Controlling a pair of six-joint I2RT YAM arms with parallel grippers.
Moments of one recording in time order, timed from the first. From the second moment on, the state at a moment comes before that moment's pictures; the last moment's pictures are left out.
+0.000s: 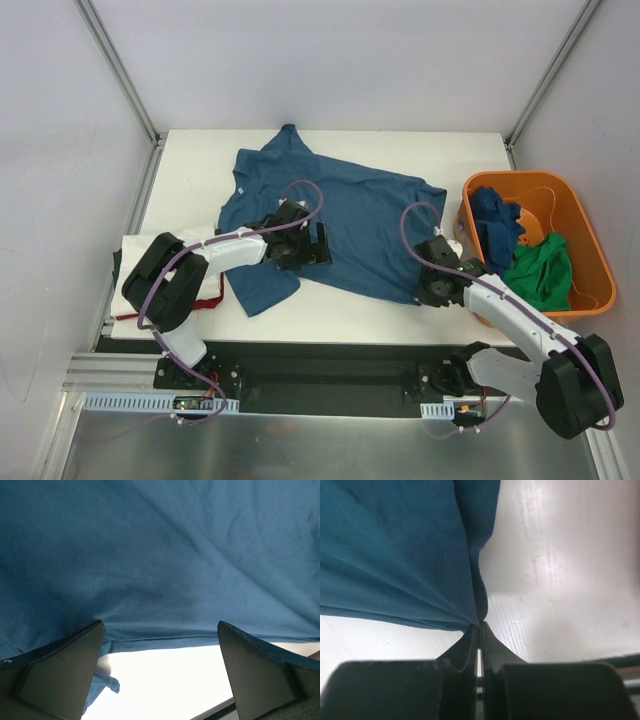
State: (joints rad) left arm -0.64 1.69 0.95 -0.25 0.11 -0.72; right arm 0.49 1.09 0.61 -0.74 0.19 0.71
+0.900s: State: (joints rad) left arm -0.80 1.33 0.81 -0.37 0.14 -0.68; right arm 0.49 0.87 0.72 -0.92 -0.01 0.55
